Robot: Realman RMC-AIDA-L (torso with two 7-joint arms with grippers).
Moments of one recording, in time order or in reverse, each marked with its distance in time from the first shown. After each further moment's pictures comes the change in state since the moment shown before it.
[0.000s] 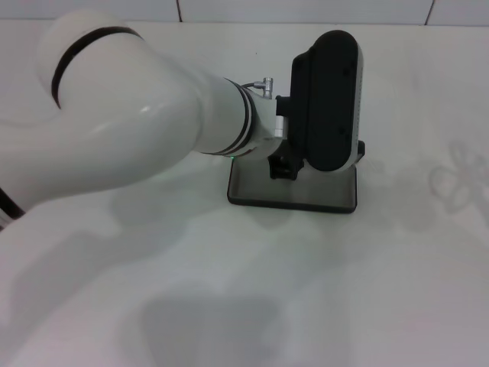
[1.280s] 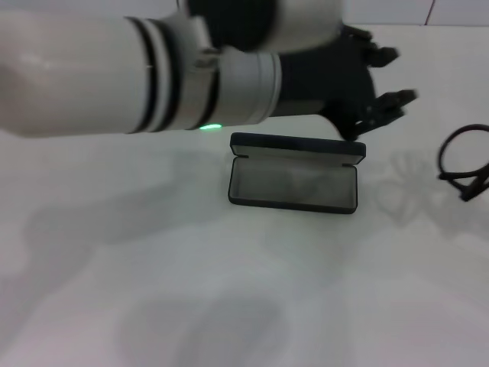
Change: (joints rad) left arm 0.347 0.008 -0.221 0.544 -0.527 0.065 0.014; right arm 0.064 0.016 -0.128 0.008 -0.002 -0.060 -0.022
